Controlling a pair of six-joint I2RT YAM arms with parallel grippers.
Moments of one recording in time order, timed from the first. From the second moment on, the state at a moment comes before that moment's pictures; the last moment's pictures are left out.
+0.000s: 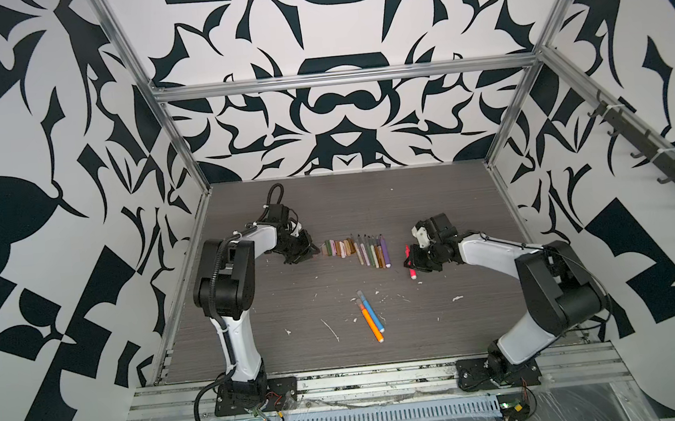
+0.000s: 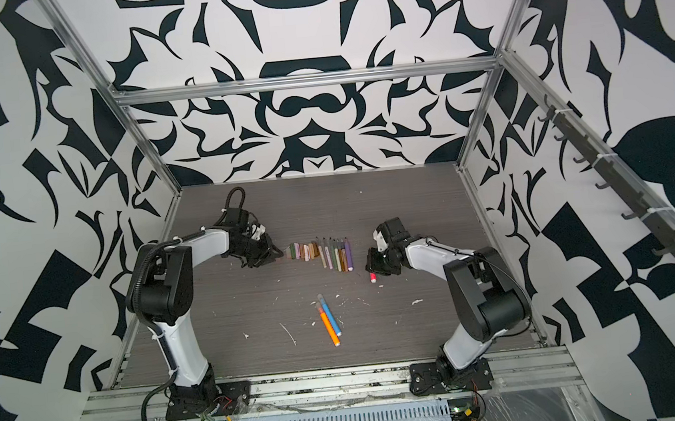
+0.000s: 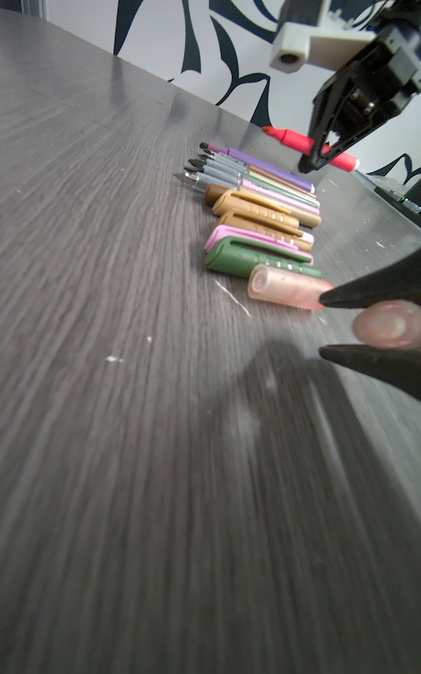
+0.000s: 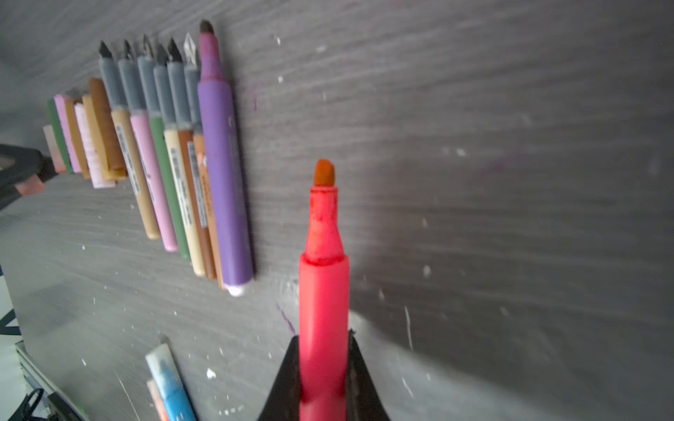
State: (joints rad) left arm -0.20 1.96 1.21 -0.46 0.60 -0.55; right arm 0.31 1.64 0.85 -0.32 -0.38 0.49
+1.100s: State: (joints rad) left arm -0.20 1.98 1.22 -0.45 0.64 -0.55; right arm 0.31 1.82 0.94 -0.19 -0.55 0.49
